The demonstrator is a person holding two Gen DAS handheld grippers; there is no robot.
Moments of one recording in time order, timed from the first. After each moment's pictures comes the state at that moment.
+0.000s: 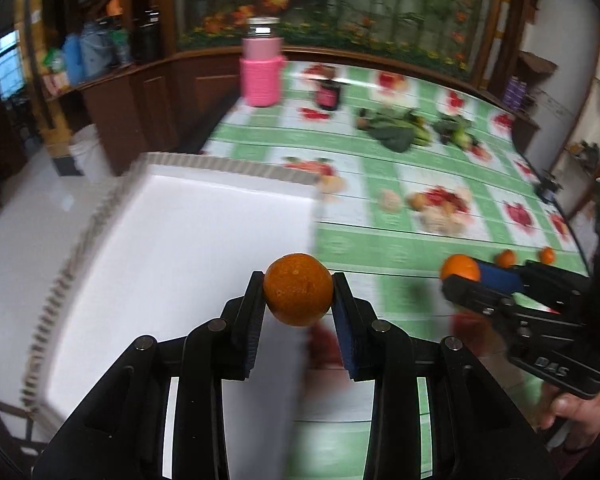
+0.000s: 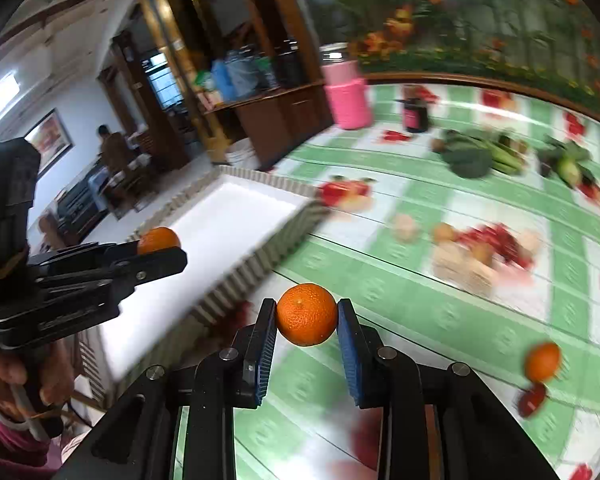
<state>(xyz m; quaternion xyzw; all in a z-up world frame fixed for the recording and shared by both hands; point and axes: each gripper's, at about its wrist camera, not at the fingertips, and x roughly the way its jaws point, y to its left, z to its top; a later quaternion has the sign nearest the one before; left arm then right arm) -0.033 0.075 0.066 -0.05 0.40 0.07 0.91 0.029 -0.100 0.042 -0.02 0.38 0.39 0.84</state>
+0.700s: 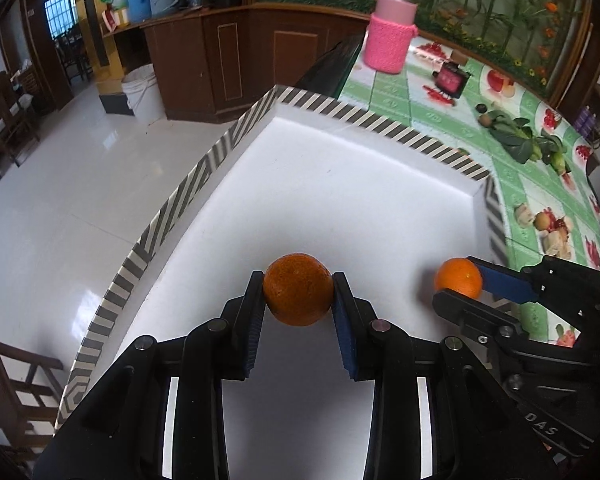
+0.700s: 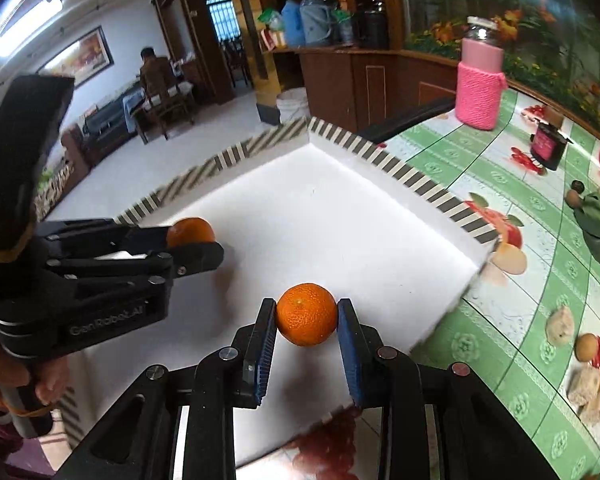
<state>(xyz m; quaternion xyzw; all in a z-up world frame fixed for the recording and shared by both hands) -0.016 0.188 0.018 -0.11 0.47 0.15 0.86 0.048 0.060 0.011 -0.14 0.41 0.45 0.78</state>
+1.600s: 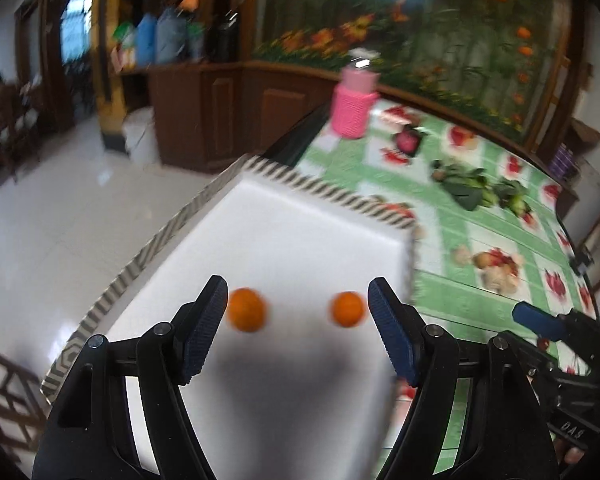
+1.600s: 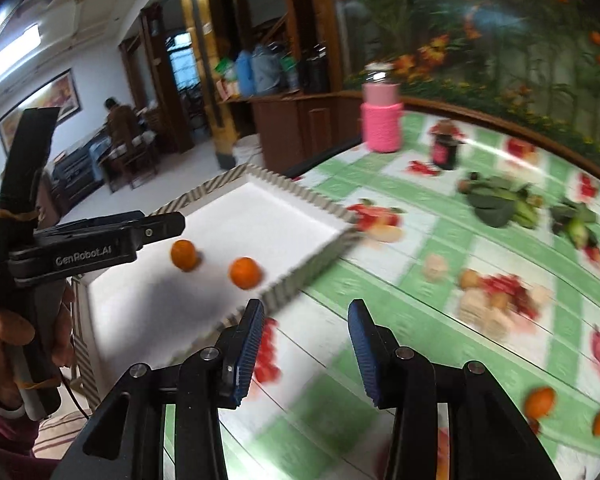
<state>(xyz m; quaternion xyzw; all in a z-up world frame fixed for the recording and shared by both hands) -0.054 0.122 0.071 -0.11 0.34 0.15 0.92 0.006 -0.076 0.059 -0.08 0.34 0.38 0.86</state>
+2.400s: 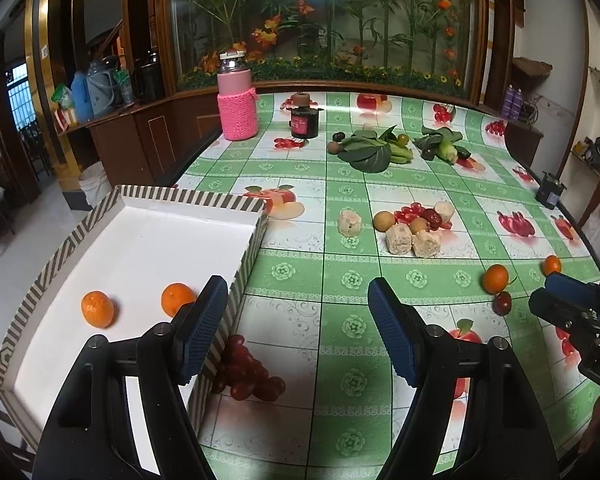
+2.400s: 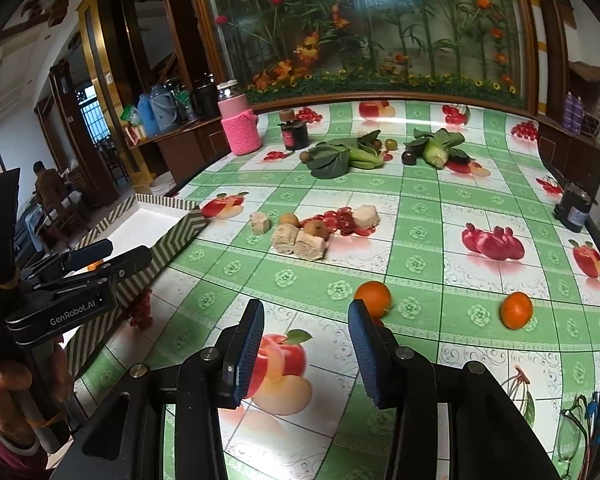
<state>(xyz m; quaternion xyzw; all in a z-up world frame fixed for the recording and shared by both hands) -0.020 -0.010 0.050 -0.02 0.34 0.08 0.94 0.008 -0.225 0.045 0.00 0.36 0.24 0.90</state>
